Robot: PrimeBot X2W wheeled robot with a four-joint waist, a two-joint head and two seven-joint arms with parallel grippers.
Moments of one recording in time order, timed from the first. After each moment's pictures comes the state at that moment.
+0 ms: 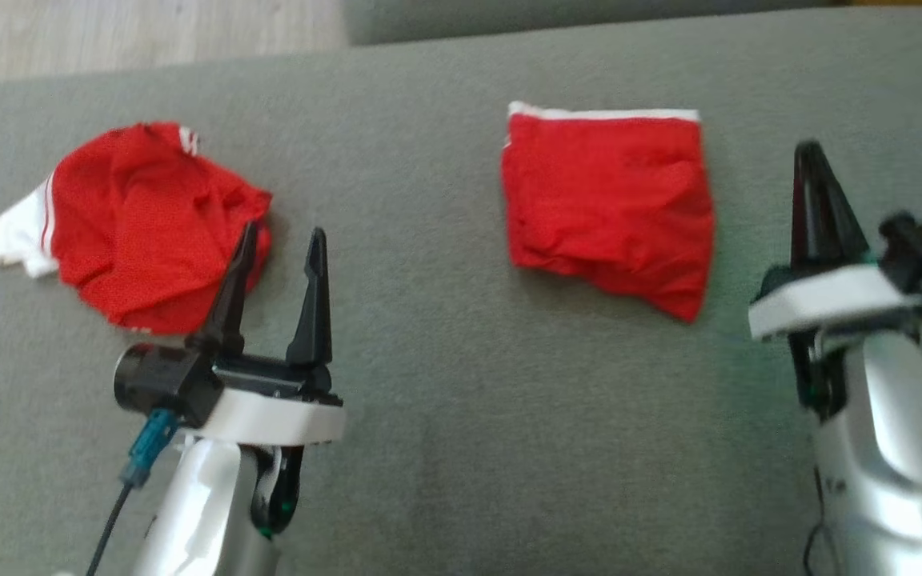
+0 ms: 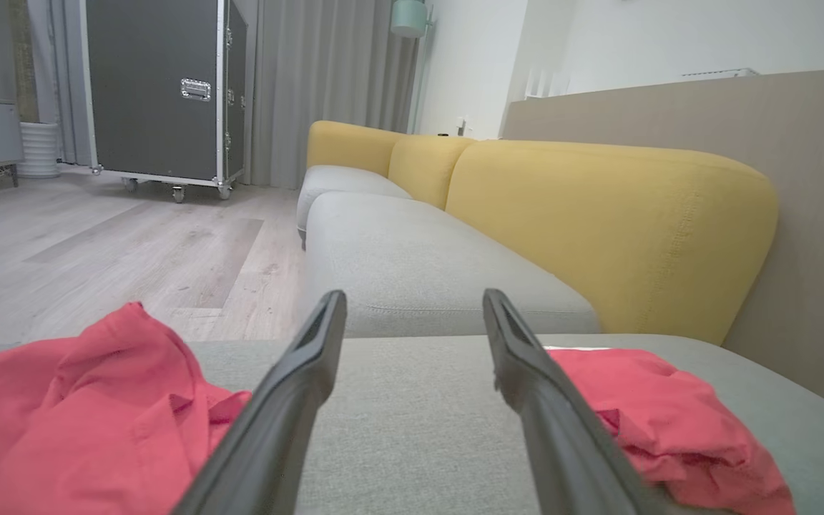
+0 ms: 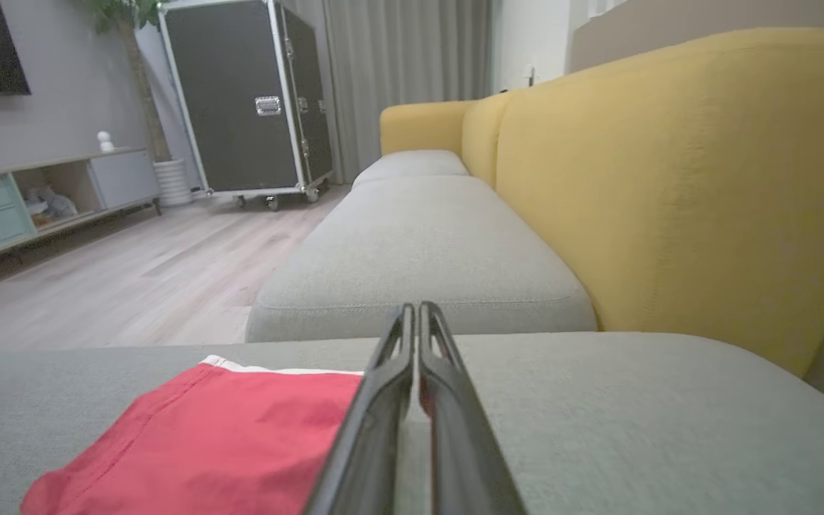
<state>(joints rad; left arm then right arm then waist) -0.24 0.04 -0.21 0.21 -0.24 -0.10 -0.25 -0.39 -0.06 -0.06 0.39 0.06 0.13 -0.22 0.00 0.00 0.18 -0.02</state>
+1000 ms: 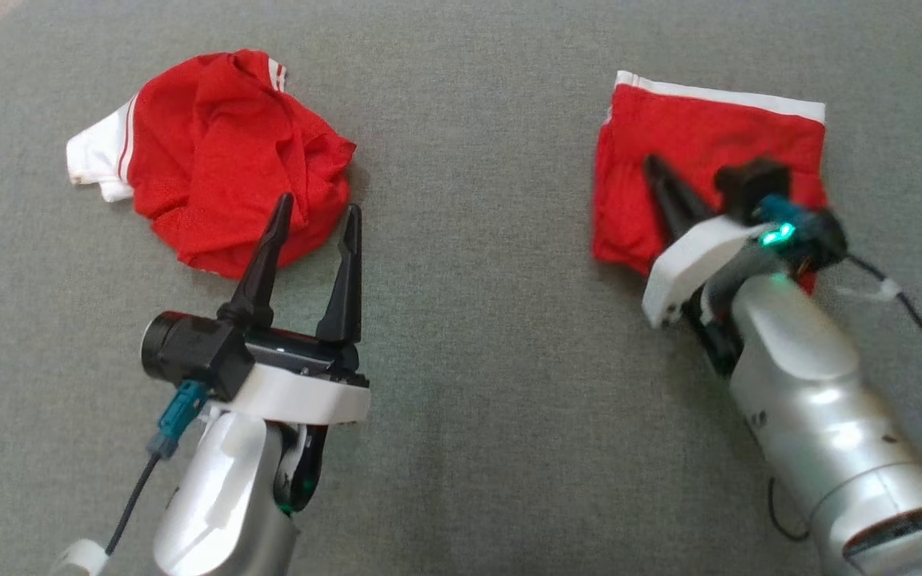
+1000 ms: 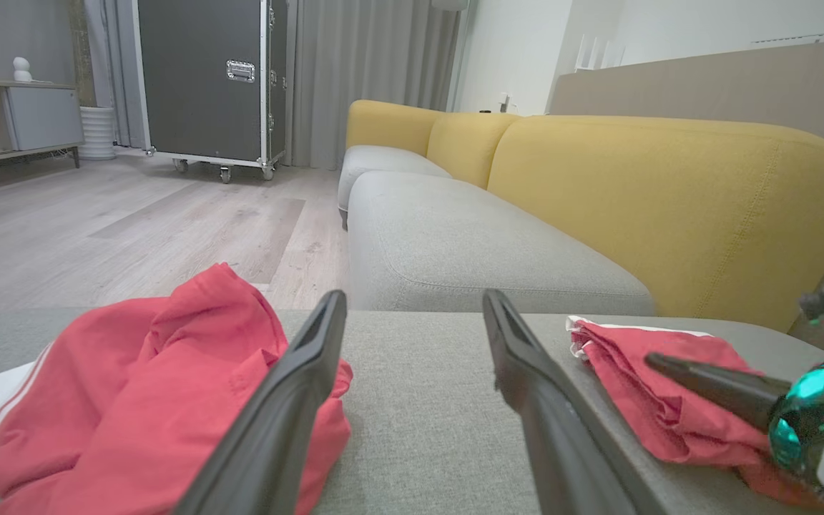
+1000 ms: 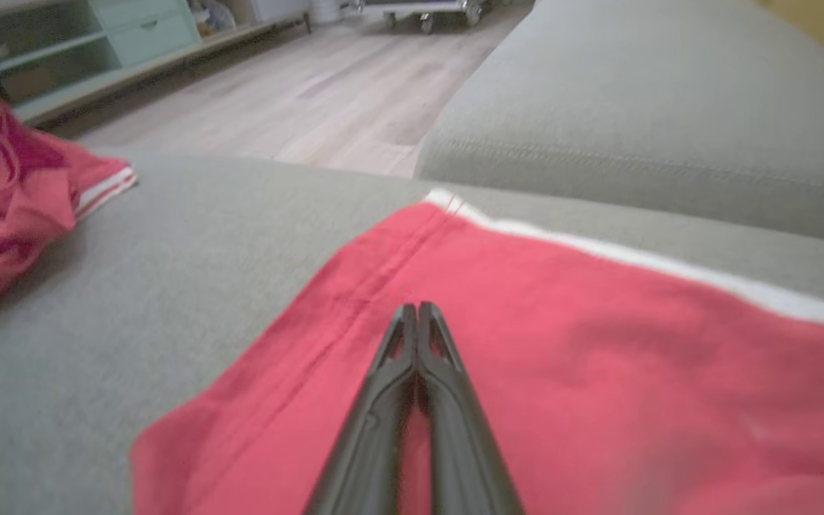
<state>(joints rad) -0.32 0.04 -0.28 0.25 -0.25 -0.10 -0.25 -0.78 -0.07 0.32 1.04 0.17 0.13 -0.24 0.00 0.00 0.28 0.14</state>
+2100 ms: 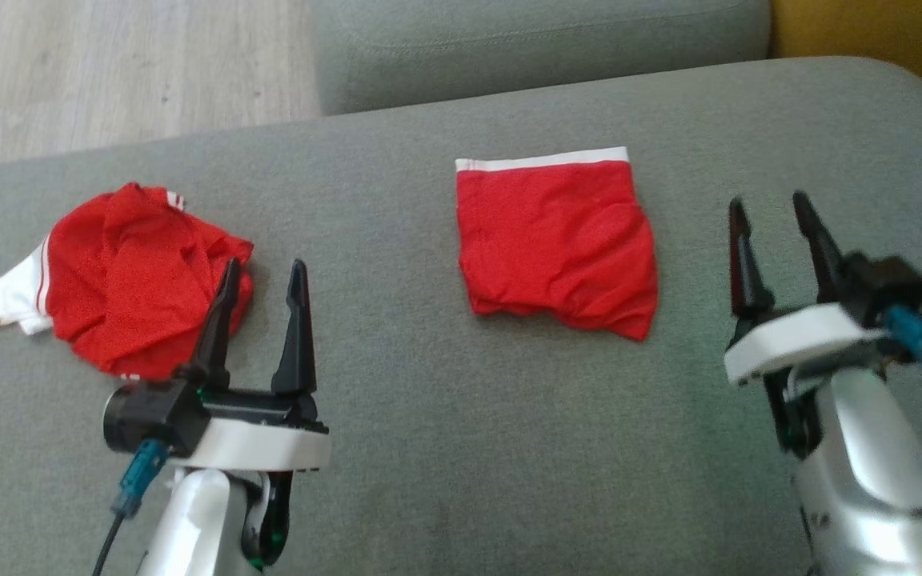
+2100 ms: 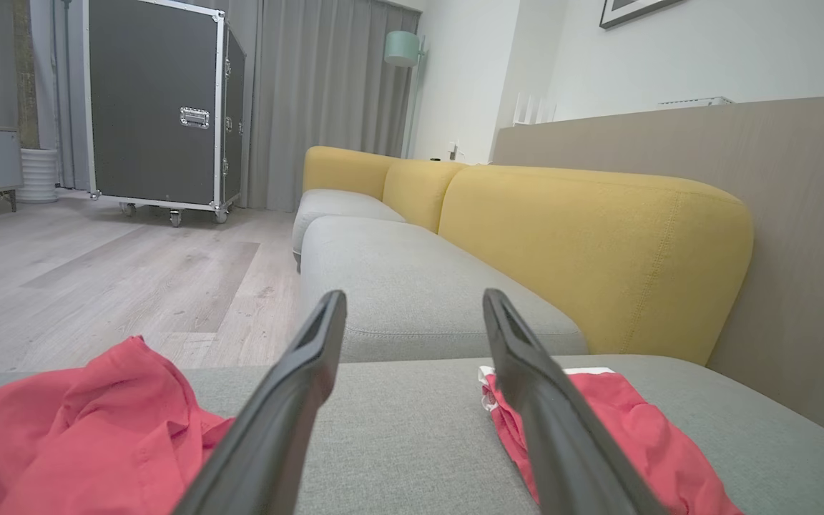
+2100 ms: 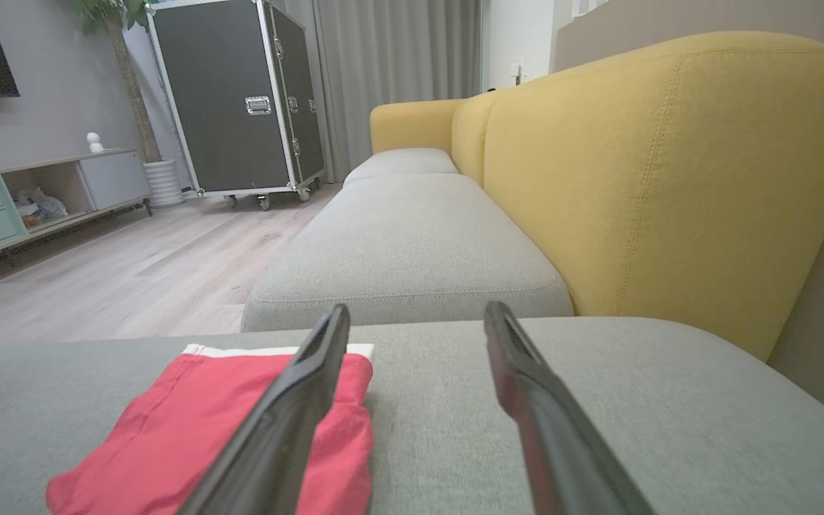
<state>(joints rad) -0.19 0.04 -0.18 0.22 -0.25 -0.09 -0.25 -0.41 -0.09 0.02 0.57 0.10 0.13 -0.25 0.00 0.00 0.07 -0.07</state>
